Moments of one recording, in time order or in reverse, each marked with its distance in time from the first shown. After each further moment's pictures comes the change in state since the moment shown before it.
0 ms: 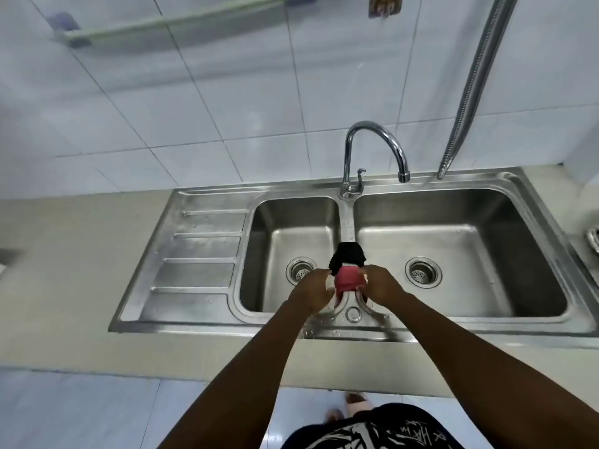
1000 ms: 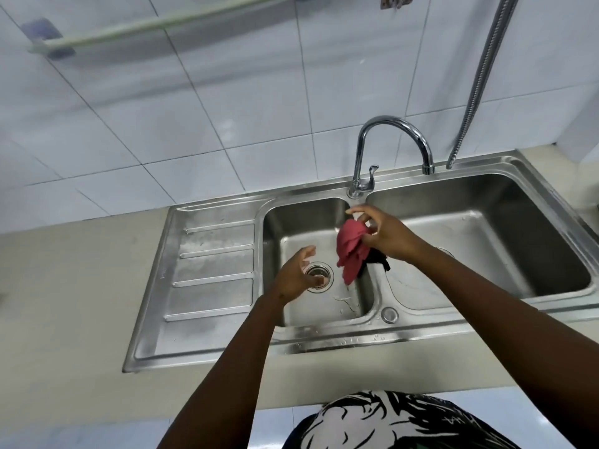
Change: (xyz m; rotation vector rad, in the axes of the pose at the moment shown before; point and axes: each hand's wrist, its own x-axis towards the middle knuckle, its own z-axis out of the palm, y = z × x) left_hand 0.011 -0.093 -0.053 -0.598 -0.019 -0.087; right_hand 0.025 -0.096 -0.075 0.510 0.106 -0.103
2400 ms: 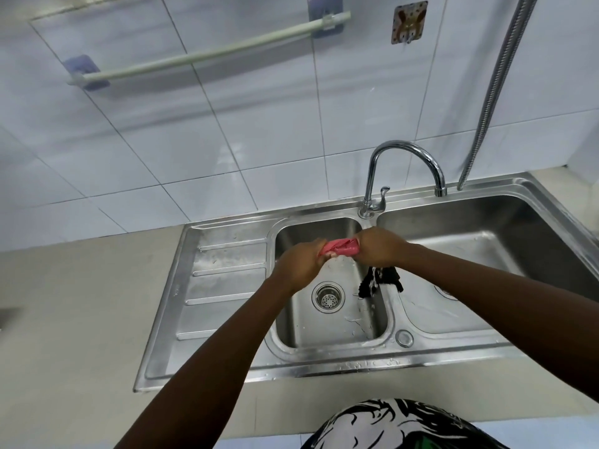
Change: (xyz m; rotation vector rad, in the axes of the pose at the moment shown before) left_hand 0.021 0.063 -0.057 0.781 0.188 0.430; right_hand 0.042 -0.049 0.017 -0.741 -0.218 -0.015
